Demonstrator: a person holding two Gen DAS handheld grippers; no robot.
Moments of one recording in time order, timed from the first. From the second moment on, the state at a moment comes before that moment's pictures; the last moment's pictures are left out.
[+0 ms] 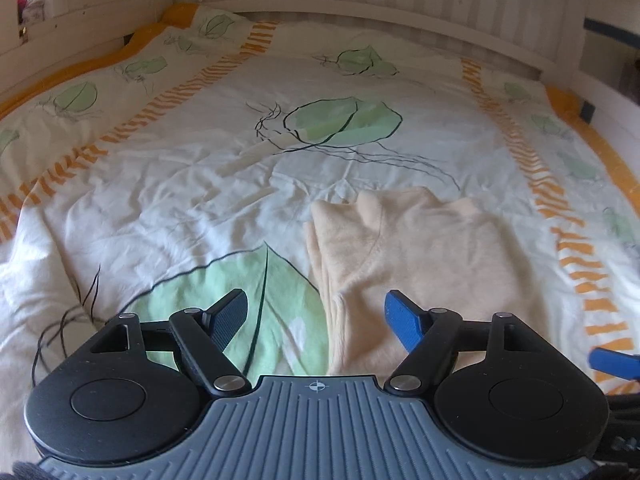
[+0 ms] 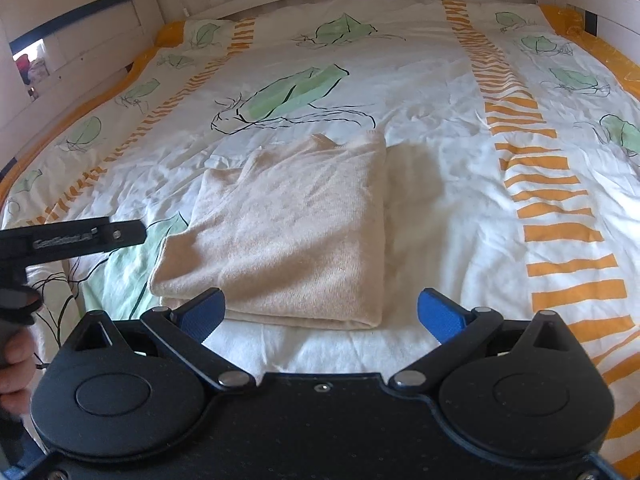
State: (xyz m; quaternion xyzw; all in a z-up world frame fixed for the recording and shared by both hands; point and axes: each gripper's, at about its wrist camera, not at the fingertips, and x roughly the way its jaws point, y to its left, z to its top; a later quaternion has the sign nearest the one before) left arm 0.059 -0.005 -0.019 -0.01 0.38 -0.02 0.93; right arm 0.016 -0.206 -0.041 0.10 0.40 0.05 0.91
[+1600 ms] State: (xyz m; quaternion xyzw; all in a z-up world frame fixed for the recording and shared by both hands) left arm 0.008 -0.031 -0.022 0.04 0.43 -0.03 0.90; right arm -0.013 -0.210 -0.022 0.11 0.39 0.05 0.91
